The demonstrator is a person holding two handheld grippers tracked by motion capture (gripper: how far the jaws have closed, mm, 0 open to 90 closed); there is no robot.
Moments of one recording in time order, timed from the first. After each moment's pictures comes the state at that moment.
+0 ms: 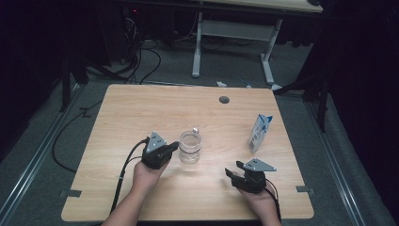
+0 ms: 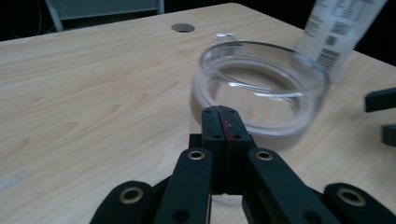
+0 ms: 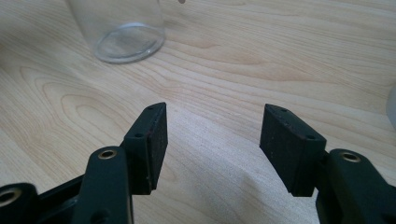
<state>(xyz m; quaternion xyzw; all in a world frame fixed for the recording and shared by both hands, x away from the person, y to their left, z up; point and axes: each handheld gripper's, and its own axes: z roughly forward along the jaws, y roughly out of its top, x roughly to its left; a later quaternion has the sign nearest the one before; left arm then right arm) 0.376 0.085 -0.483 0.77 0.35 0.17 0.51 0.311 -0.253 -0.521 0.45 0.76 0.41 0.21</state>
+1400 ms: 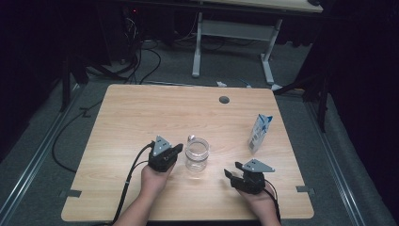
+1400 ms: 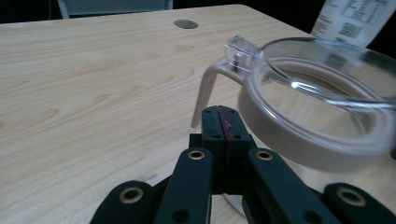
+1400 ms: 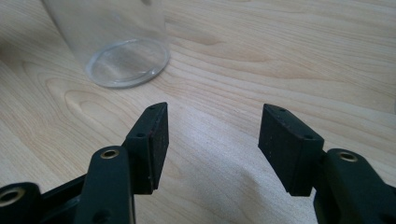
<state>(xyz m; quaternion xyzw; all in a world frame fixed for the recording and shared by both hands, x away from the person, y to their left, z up) 0.383 0.065 -0.500 0.75 0.39 0.18 0.51 0.309 -0.250 -0.522 0.45 0.77 0.41 0.21</state>
